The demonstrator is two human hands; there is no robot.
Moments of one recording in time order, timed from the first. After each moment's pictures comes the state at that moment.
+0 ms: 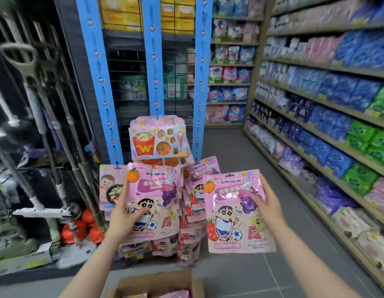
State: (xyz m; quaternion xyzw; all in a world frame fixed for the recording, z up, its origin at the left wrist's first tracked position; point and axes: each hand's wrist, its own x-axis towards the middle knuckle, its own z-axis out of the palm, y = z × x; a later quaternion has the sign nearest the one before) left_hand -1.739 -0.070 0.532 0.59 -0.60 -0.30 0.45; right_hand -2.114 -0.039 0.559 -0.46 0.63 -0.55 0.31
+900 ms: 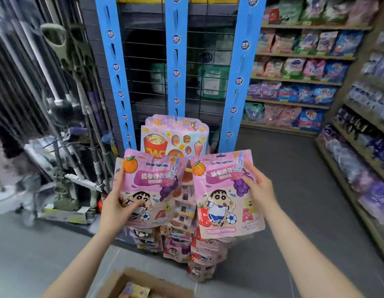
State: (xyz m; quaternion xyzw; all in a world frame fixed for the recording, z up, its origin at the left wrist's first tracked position) left_hand -1.780 -0.142 0.540 0.69 -0.51 -0.14 0.50; right_hand -2.113 -0.286 0.564 -0.56 0.50 -0.47 0.47
